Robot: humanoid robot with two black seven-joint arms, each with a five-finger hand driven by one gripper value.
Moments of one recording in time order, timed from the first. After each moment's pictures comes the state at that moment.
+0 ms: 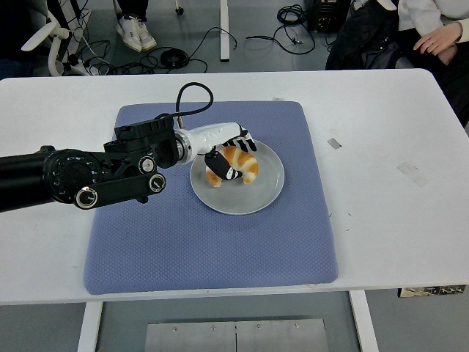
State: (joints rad) left arm -1.29 0.23 0.13 -1.16 0.93 0.15 0.21; right arm -0.10 0.00 0.03 0.15 -0.10 -0.06 0.21
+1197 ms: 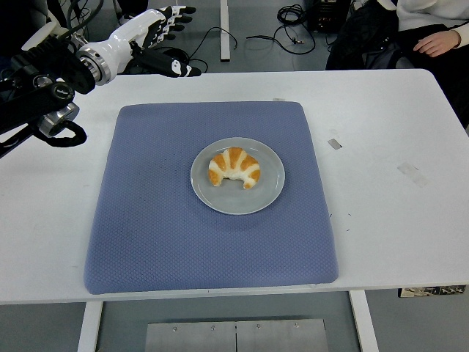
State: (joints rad) left arm -1.24 0.52 -0.19 -1.11 0.55 0.17 -0.12; right arm -0.10 0.00 0.03 0.15 -0.10 -0.06 0.21
